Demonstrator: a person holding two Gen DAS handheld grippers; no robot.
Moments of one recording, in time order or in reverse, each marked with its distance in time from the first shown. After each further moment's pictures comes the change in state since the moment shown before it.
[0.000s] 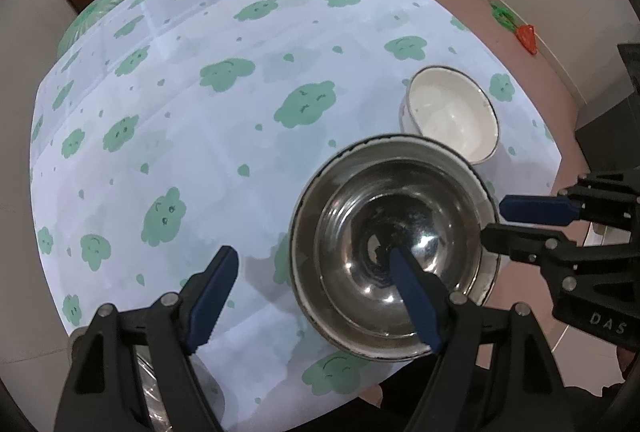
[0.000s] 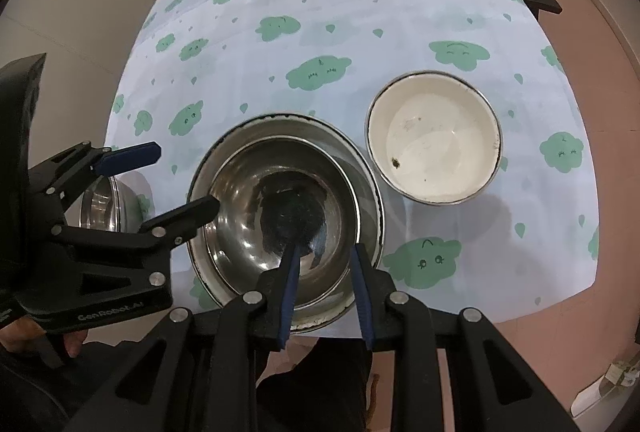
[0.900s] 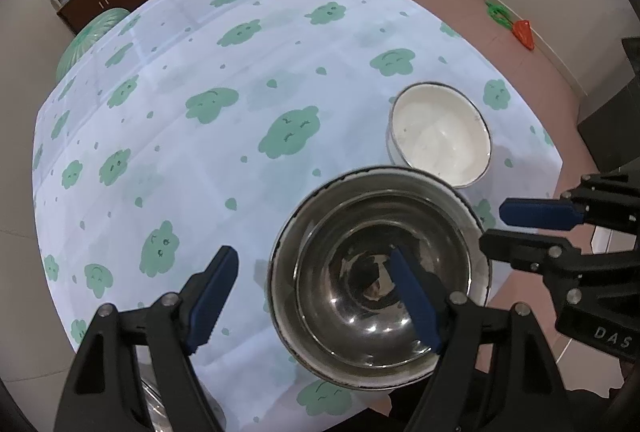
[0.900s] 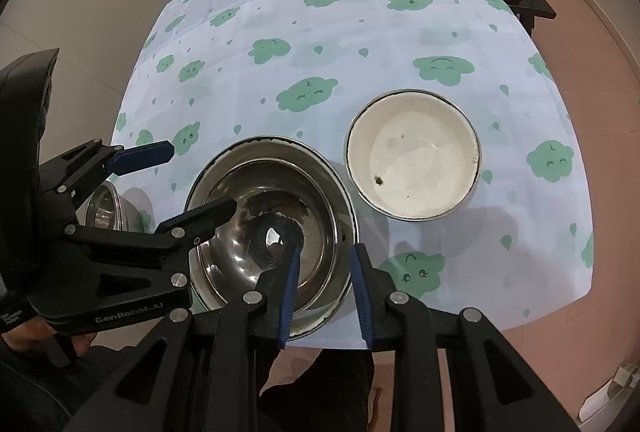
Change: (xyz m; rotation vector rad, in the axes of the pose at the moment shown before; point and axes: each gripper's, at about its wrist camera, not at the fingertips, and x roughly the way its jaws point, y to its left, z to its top) left arm 0.002 -0.020 0.019 0.043 -0.037 0.028; right arm -0.011 -0.017 0.001 0.016 -0.060 0.016
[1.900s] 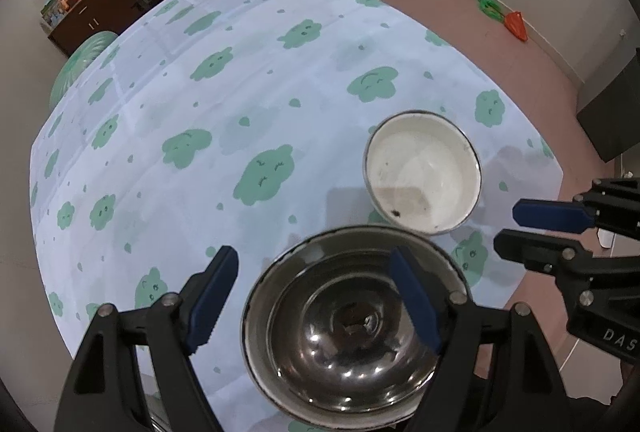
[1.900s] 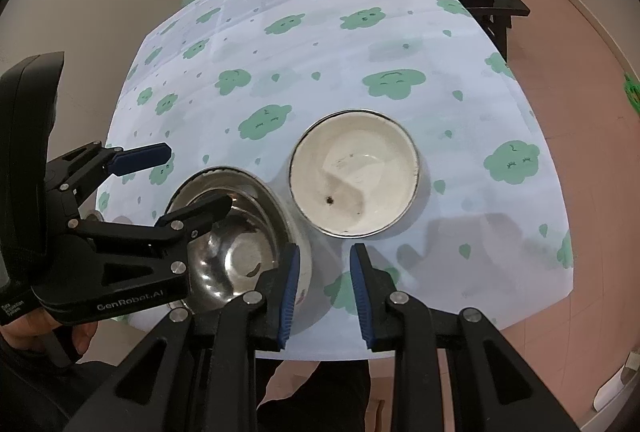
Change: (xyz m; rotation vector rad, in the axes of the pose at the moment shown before) left arm 0.010 -0.029 0.036 0.065 -0.023 0.018; right arm -0.014 -0.042 0.002 0.069 -0.071 -0.025
